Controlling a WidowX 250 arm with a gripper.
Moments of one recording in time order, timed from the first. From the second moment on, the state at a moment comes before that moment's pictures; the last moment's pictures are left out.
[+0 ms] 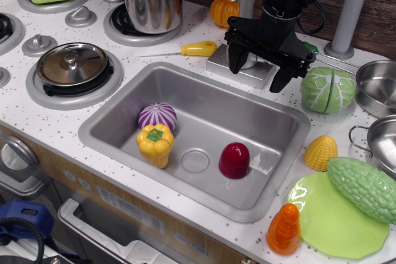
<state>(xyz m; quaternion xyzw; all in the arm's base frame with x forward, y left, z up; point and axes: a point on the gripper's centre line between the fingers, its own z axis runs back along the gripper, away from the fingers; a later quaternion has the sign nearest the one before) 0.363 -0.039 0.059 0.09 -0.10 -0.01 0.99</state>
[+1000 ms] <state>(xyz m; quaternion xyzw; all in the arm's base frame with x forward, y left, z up) 0.391 -0.035 0.073 0.14 -0.12 -0.06 0.98</state>
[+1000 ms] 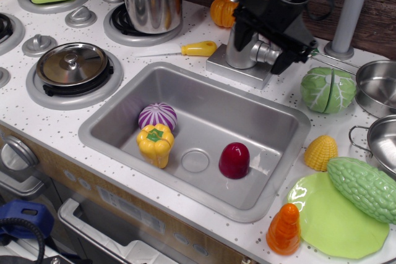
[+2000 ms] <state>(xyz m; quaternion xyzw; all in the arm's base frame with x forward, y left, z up) 0.437 -0.042 0.085 0.13 -0.16 -0.08 0.98</state>
